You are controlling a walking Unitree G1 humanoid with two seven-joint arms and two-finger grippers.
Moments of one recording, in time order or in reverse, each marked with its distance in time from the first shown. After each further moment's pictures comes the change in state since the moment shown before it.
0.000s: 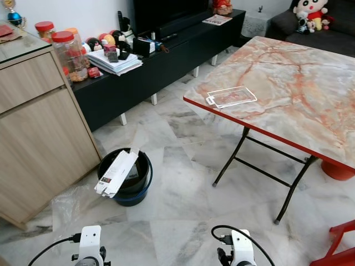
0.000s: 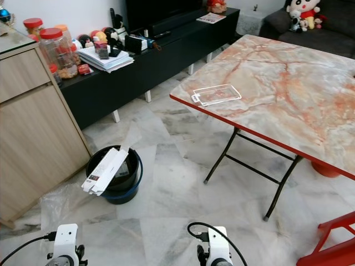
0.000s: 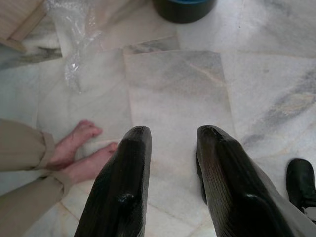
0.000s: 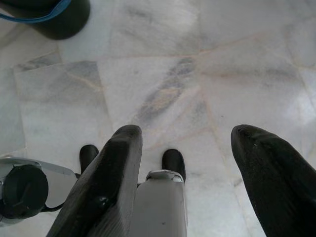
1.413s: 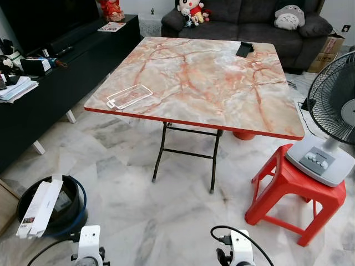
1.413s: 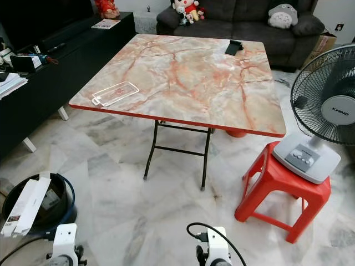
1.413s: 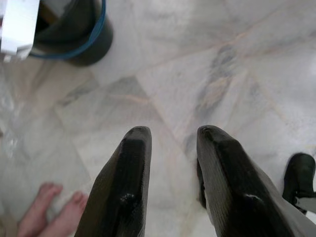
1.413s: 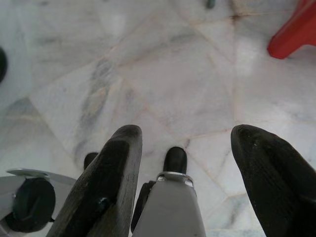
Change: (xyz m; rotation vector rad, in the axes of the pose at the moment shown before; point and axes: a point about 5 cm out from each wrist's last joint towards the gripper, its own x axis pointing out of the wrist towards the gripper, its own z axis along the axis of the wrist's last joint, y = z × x) left arm 0.000 -0.002 0.000 -0.005 0.017 -0.006; right arm 0.000 -0.001 0.000 0.013 -0.001 -0.005
